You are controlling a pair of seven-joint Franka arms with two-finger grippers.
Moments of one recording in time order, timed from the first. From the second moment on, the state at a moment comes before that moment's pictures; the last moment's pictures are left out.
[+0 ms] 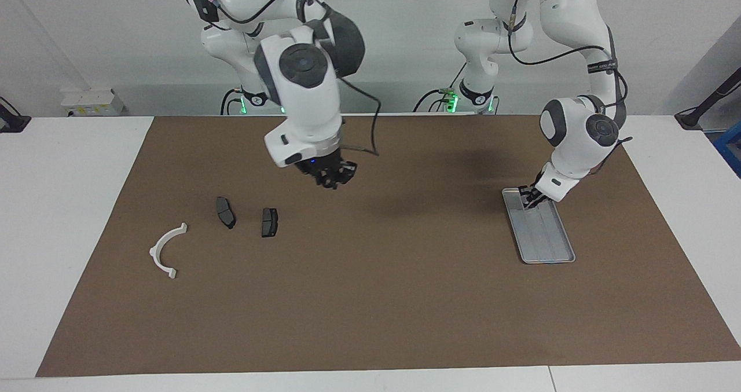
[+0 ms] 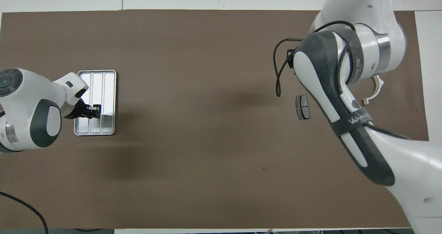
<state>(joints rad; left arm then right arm) -0.03 0.17 0.03 -2.16 -0.02 2.24 0.03 0.45 0.47 0.08 -1.18 0.04 1.59 0.95</state>
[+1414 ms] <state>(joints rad) -0.13 0.15 0.01 -2.08 -0.03 2.22 -0.20 0.63 0.77 0.05 -1.24 -0.08 2.00 1.32</state>
